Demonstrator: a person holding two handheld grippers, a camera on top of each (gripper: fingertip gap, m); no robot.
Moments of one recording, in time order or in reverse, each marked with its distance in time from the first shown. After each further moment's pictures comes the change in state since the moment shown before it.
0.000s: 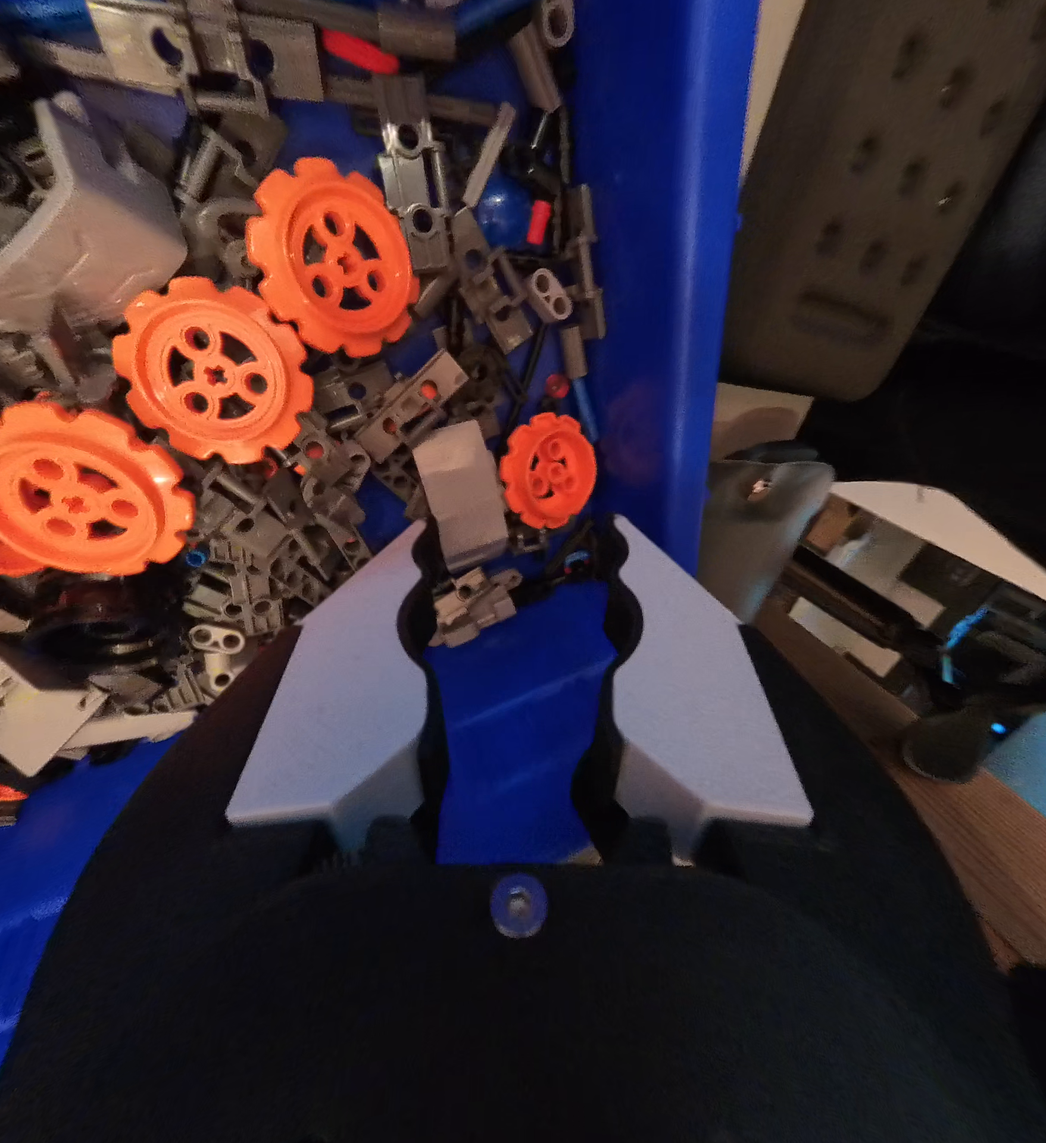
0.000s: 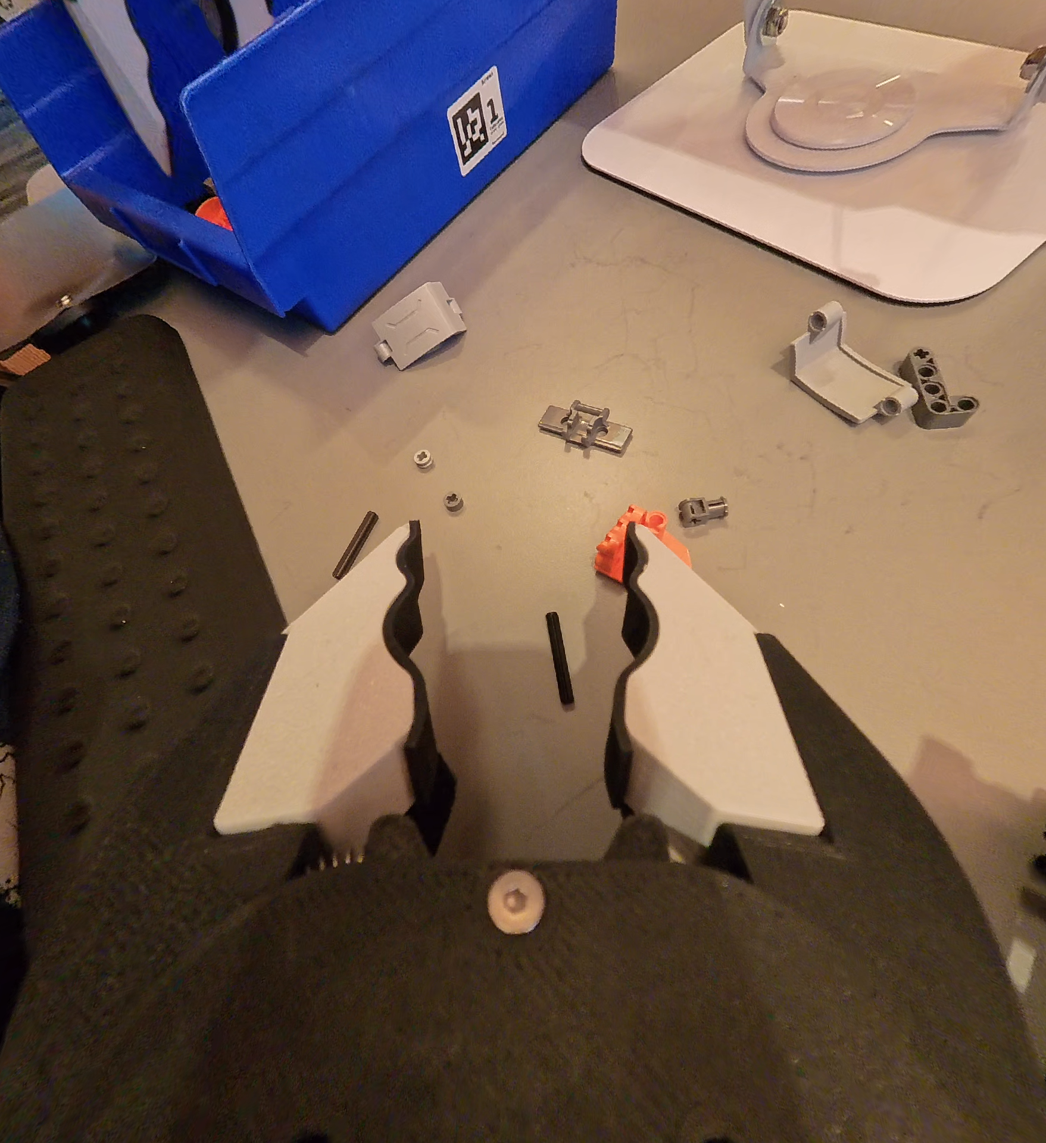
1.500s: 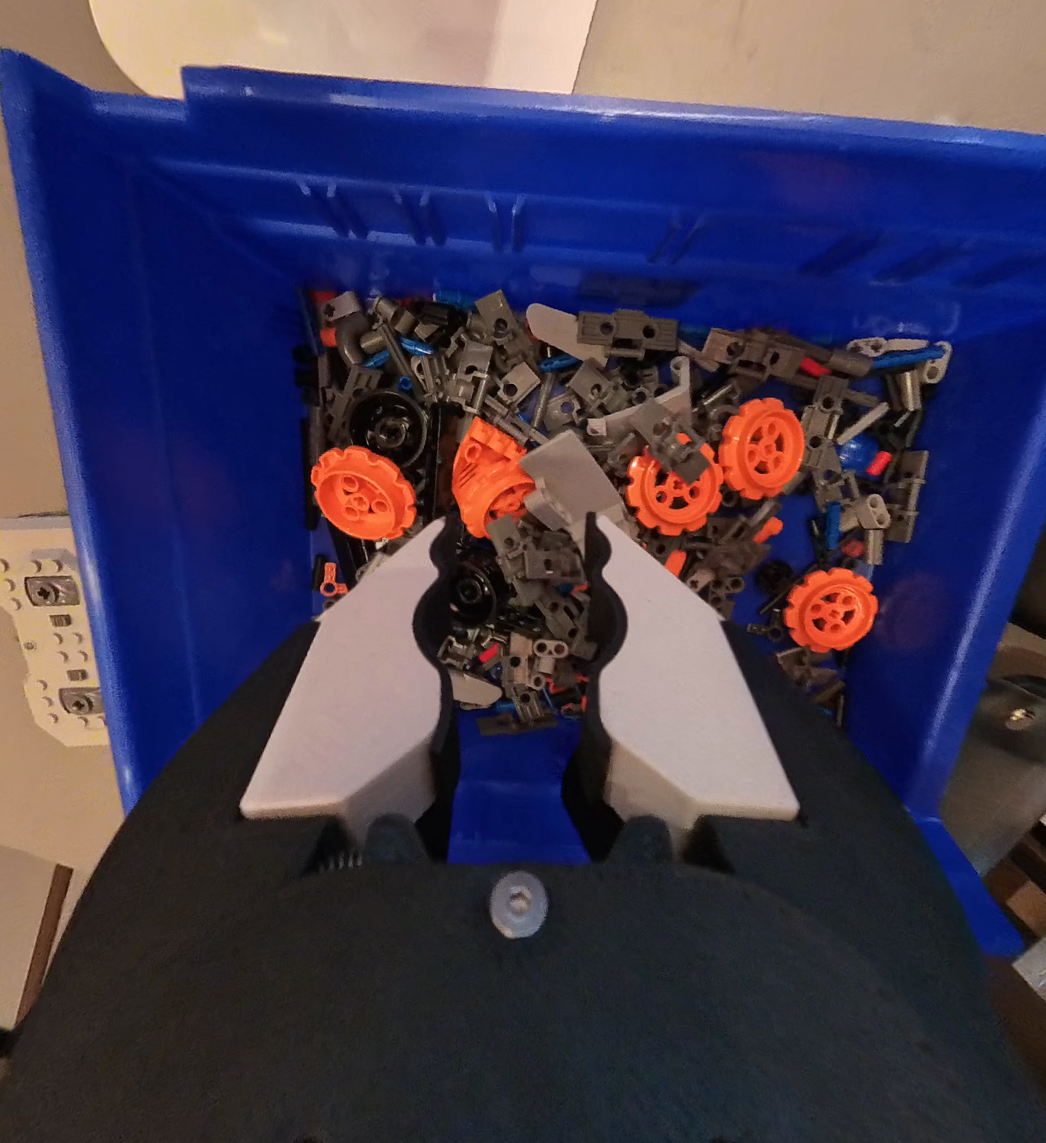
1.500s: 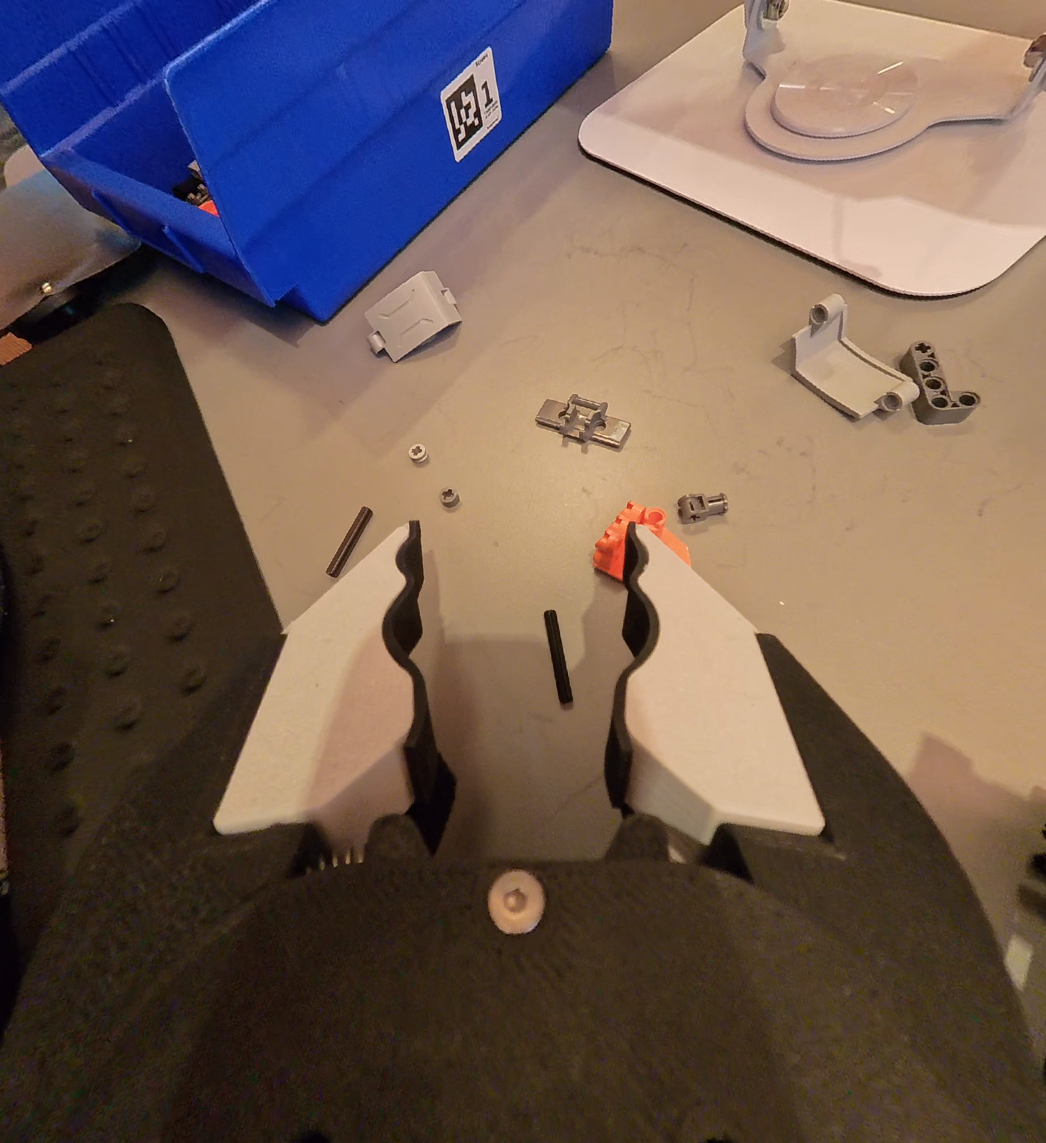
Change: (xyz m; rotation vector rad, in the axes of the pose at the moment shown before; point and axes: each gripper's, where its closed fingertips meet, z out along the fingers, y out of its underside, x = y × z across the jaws) left arm -0.111 -0.026 -0.079 0.400 -0.408 -0.172; right arm 0.001 0.002 0.002 -0.018 0.012 -0.006
